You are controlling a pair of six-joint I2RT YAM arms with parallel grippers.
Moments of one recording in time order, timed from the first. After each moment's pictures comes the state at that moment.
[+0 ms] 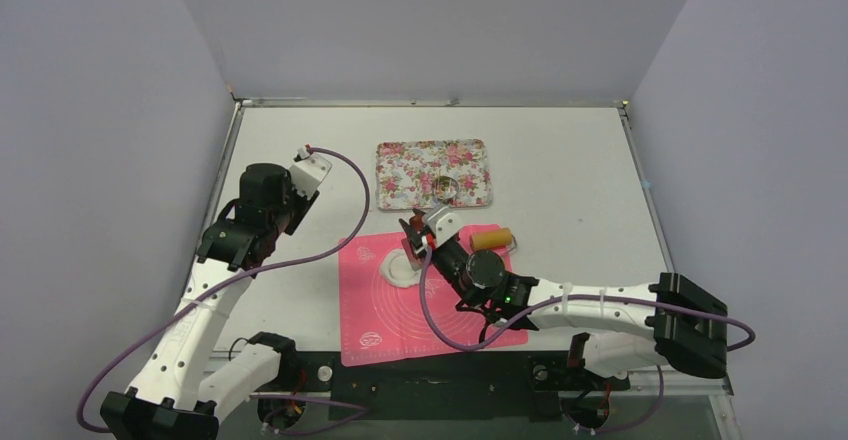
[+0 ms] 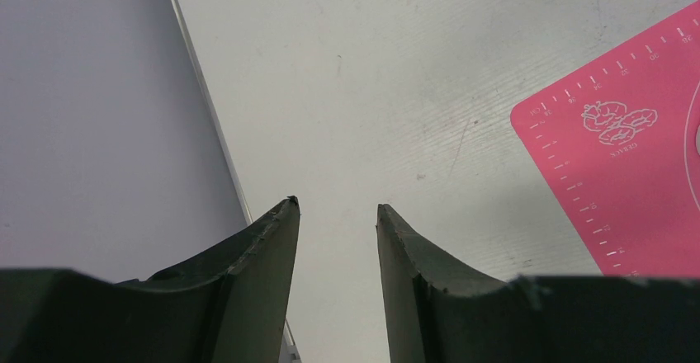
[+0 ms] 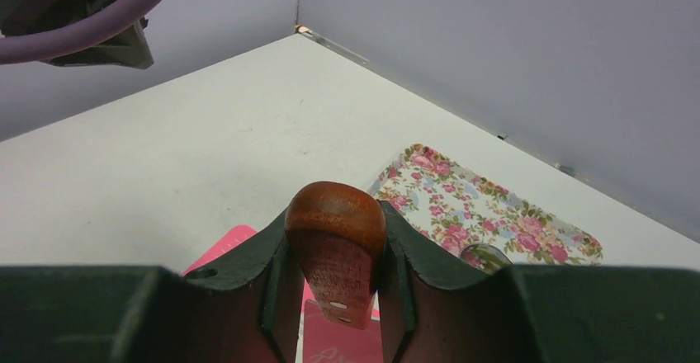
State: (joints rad) left arm -0.27 0.94 1.00 -0.71 -0.22 0.44; right arm 1.22 1.29 0.65 0.78 0.54 -0.20
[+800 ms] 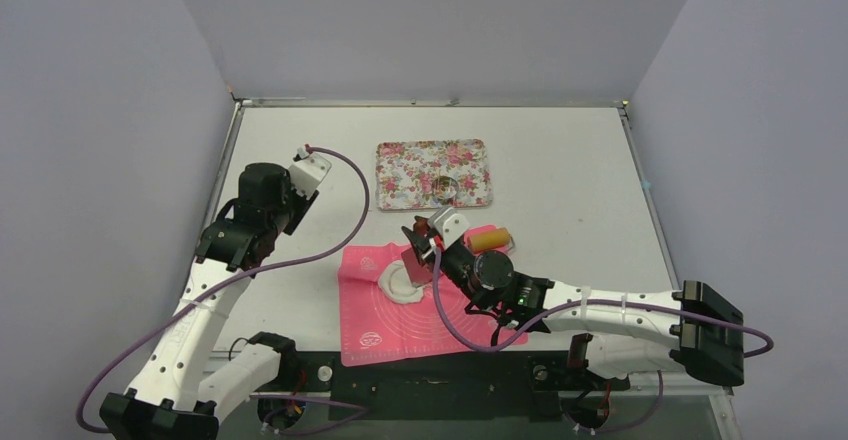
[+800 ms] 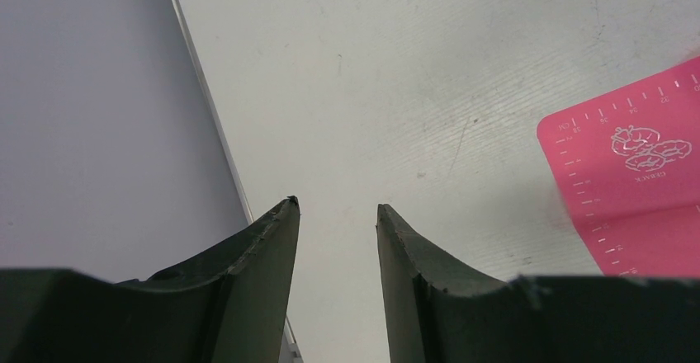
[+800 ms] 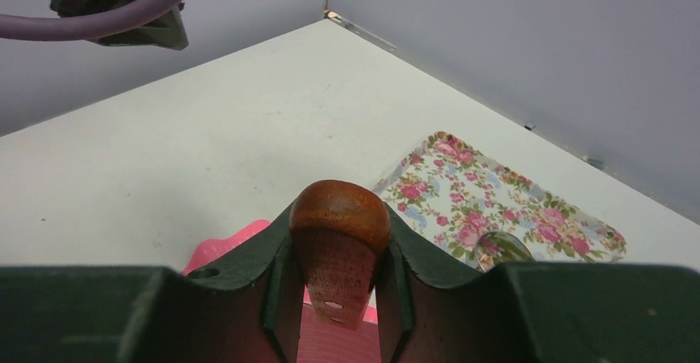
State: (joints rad) left arm -0.27 0.94 1.01 -0.72 -0.22 0.44; right arm 1.23 1.18 0.65 0.61 0.45 -0.15
